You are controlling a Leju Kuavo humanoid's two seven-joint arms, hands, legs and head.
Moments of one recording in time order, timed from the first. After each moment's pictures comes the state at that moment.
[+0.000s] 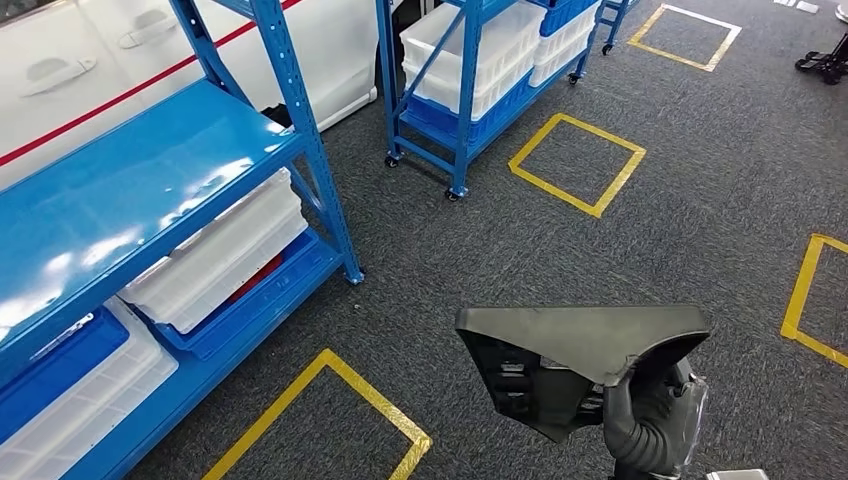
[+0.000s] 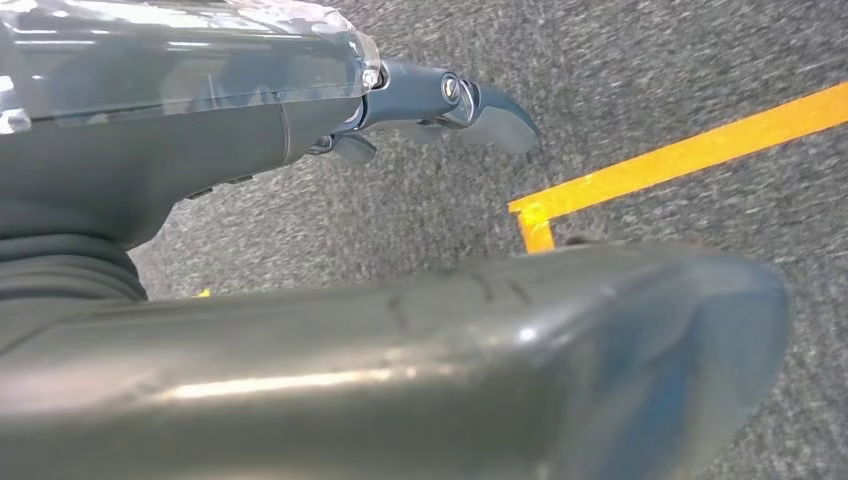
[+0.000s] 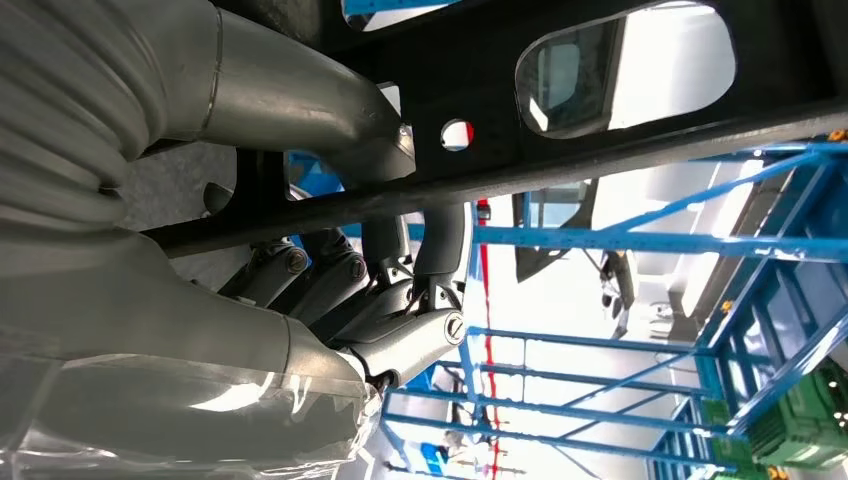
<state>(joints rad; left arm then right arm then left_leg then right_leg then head) -0.04 -0.06 -0.12 -0.17 0.83 0.51 -0.32 0.40 0.14 0.08 -2.03 0.09 -0.22 -0.69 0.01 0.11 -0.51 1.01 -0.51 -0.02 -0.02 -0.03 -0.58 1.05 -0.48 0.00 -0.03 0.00</state>
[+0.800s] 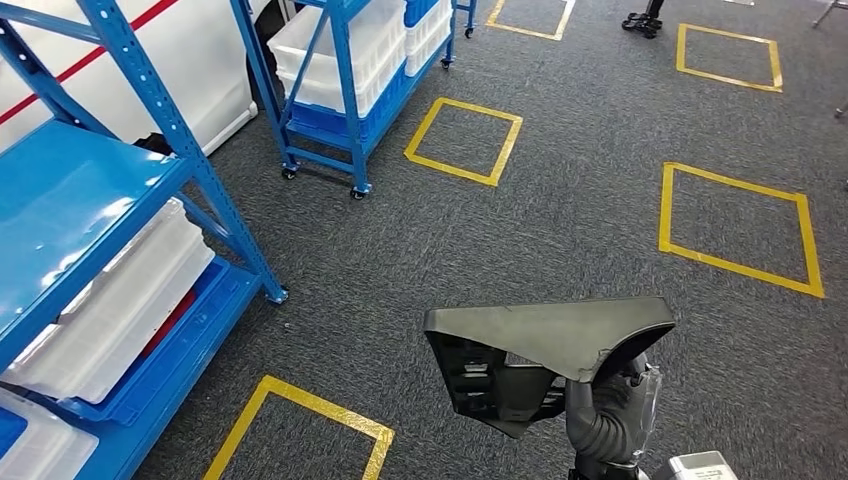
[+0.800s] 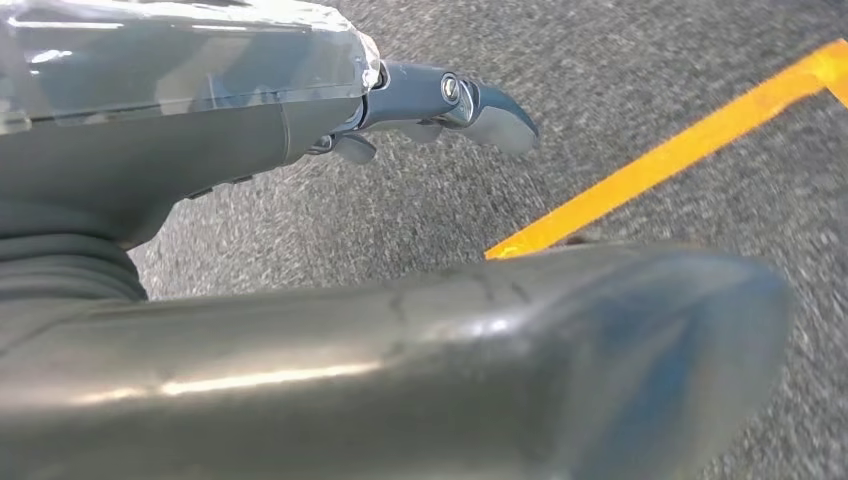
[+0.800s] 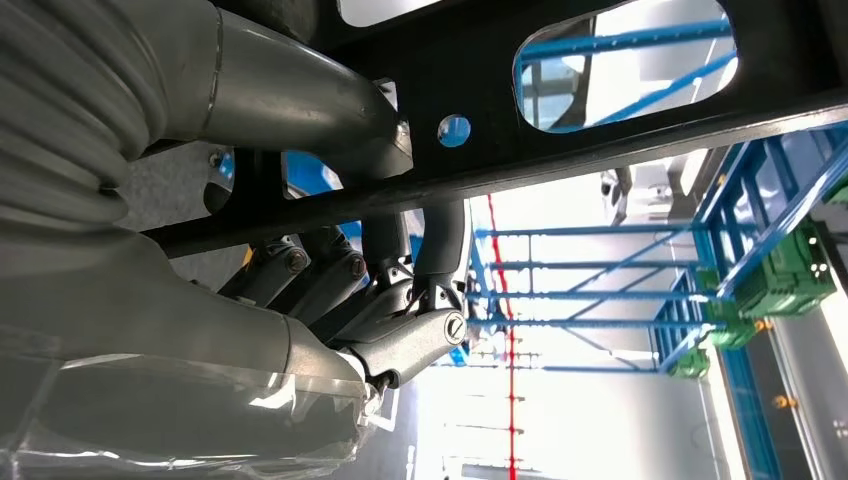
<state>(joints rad) -0.03 -0.11 -0.08 -0.17 0.84 0.67 -0.34 0.34 0.14 0.22 -1.97 0.05 -0.27 -0.69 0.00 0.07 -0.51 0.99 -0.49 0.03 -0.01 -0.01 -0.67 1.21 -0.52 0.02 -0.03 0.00</state>
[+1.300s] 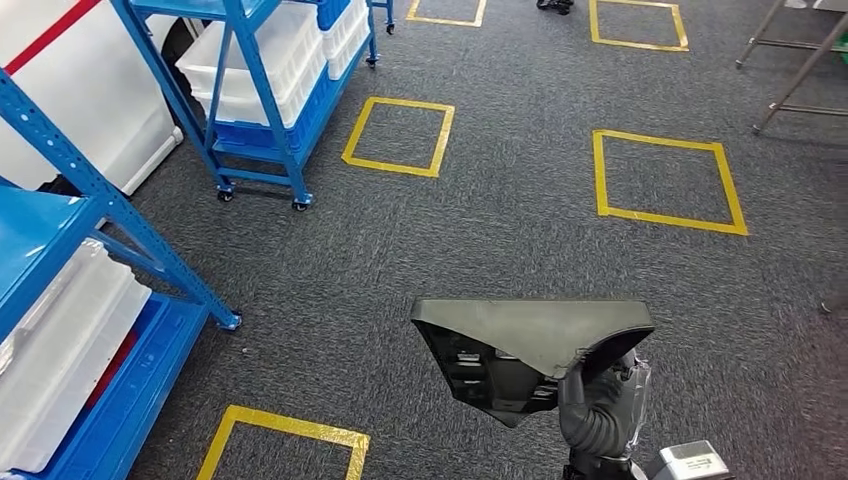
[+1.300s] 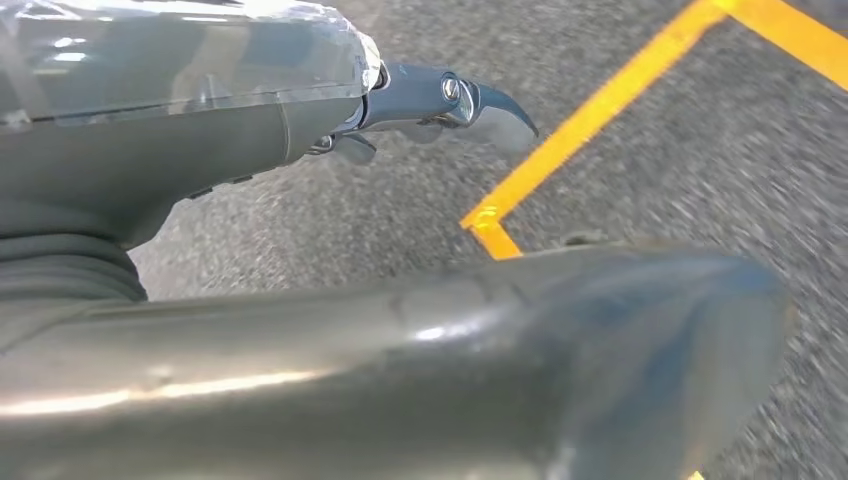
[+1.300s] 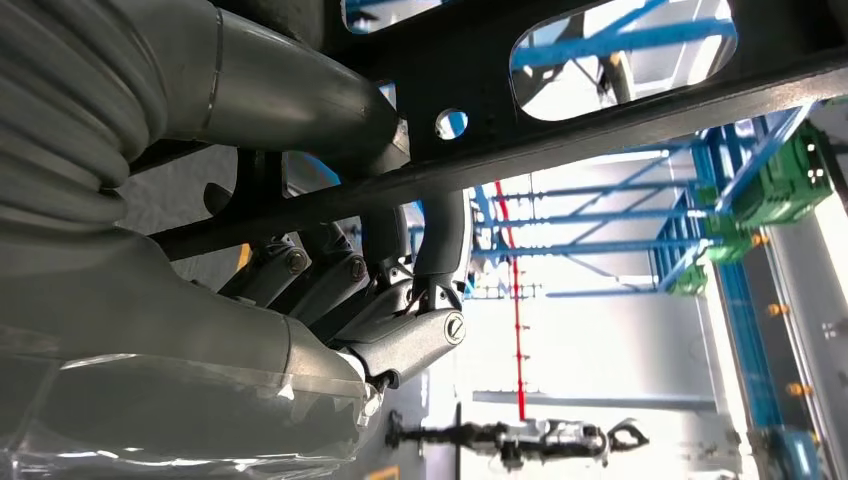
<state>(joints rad) -0.02 -0.14 -0.07 -0.17 0.84 0.64 -0.37 0.32 0.10 0.24 -1.94 0.02 -0.27 -0.69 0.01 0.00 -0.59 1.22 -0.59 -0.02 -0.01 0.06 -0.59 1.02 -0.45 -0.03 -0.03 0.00</state>
